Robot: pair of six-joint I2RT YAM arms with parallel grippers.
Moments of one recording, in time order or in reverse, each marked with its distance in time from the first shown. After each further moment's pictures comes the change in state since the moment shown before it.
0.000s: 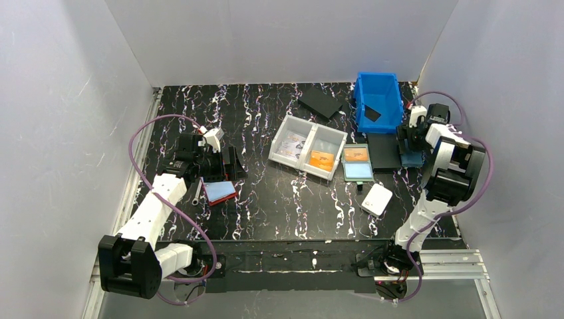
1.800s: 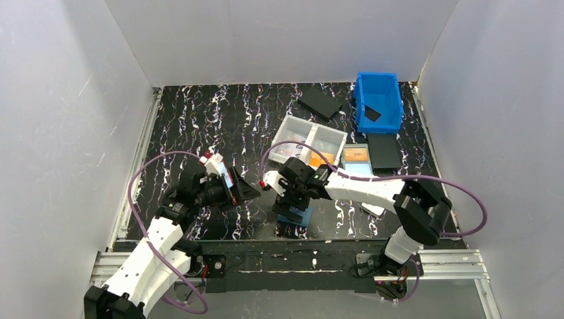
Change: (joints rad) left arm -0.162 -0.386 -0.314 0.158 0.090 -0.514; right arm 1.357 -0.345 -0.274 -0.150 0.014 0.182
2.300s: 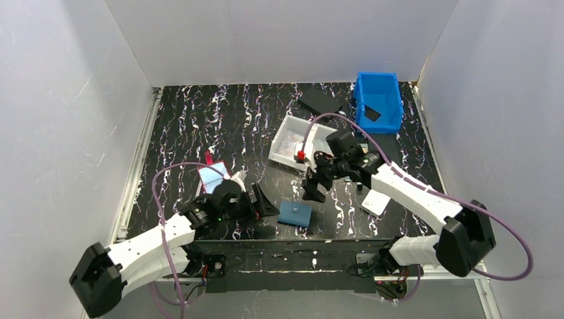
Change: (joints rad) left arm -0.419 0.085 -0.122 0.206 -0.322 -0.328; right arm -0.329 -0.259 -0.026 0.000 -0.388 -0.172
